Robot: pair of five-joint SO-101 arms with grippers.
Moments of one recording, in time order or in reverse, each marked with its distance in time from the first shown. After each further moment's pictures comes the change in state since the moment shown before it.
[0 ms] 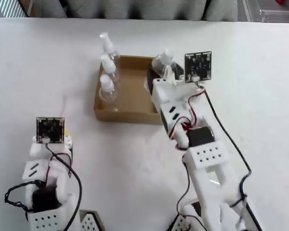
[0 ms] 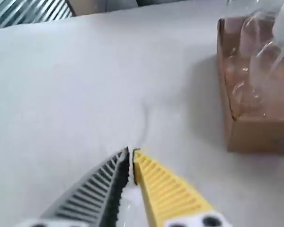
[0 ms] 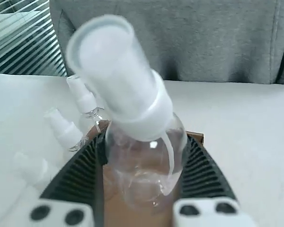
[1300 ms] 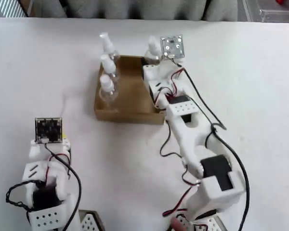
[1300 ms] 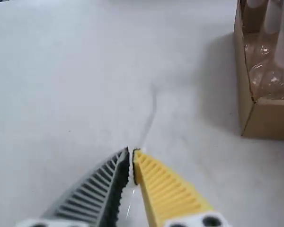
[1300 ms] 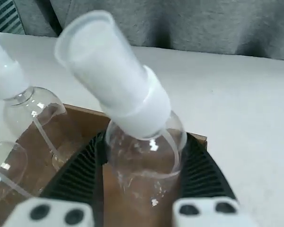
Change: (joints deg) left arm -1.9 0.0 2.7 -0.2 -0.2; right arm 1.8 45.0 -23.0 -14.0 4.9
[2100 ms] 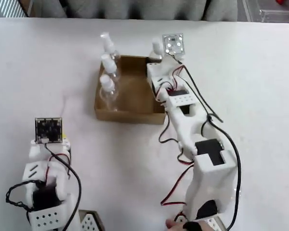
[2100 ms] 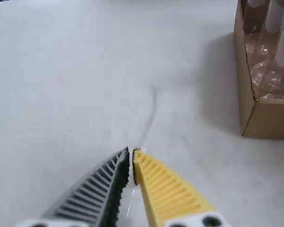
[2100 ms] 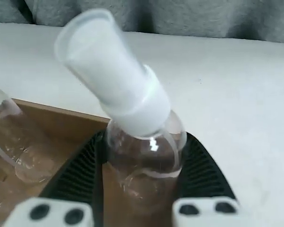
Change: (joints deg) left arm 0.0 0.0 0.0 0.0 0.0; right arm 2.6 12.5 -9.4 -0.4 0.3
